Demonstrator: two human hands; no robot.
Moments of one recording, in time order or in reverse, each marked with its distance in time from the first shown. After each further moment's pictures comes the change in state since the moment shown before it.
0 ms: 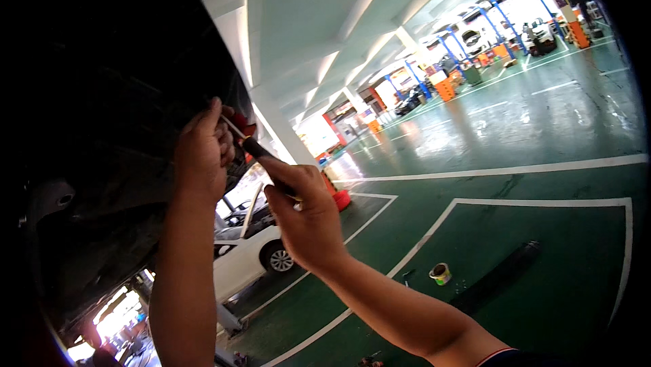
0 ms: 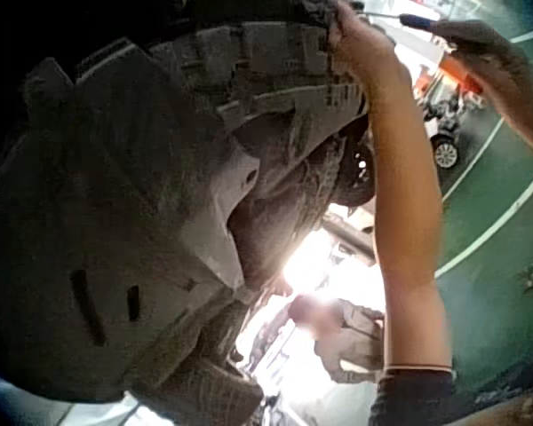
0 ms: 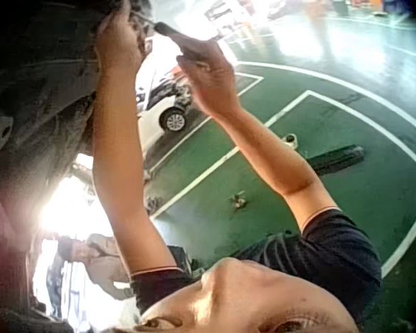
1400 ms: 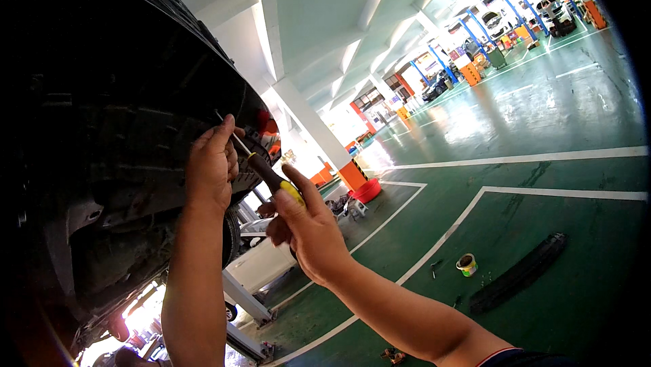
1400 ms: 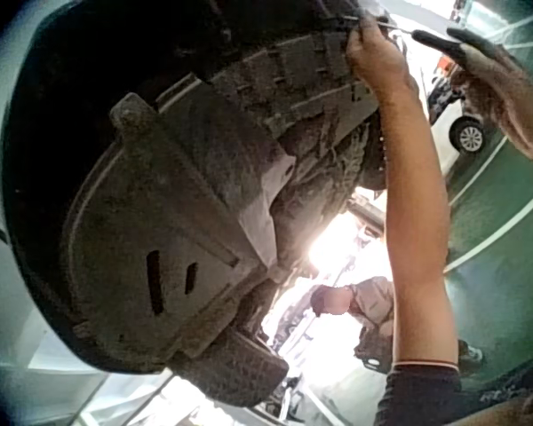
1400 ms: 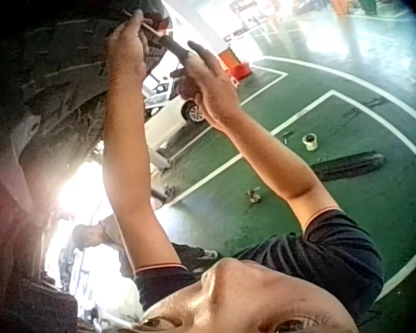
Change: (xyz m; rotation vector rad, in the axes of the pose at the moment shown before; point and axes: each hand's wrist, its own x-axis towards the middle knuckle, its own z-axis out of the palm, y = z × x) left_hand -0.009 0.007 -0.018 0.255 0.015 -0.051; right_hand -0.018 -0.027 0.005 1.038 -0.036 0.711
